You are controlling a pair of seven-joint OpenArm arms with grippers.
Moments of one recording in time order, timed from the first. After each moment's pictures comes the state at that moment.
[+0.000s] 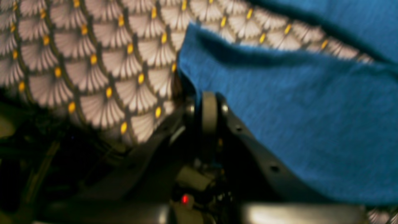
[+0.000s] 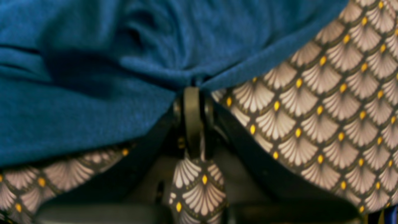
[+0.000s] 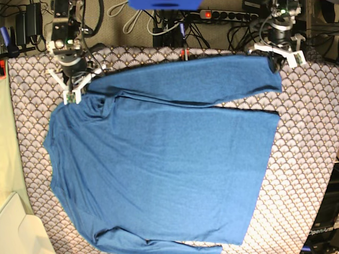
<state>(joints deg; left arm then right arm) 36.2 -12.4 -10.9 93.4 -28.1 -0.4 0.9 -23.3 3.6 9.0 104.4 -0.4 7.2 -37.6</state>
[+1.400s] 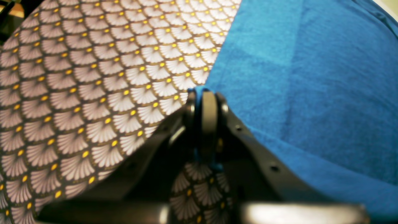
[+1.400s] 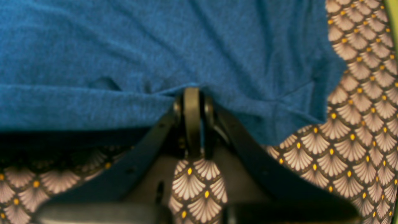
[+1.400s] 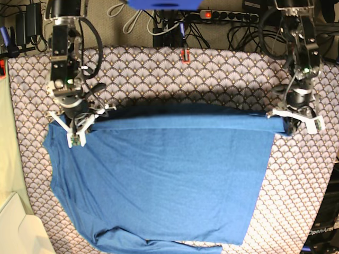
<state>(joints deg) 12.1 -14.6 -17.0 95.6 -28.1 -0.4 22.1 -6.6 6.8 4.2 98.8 -0.3 7.5 -42.2</state>
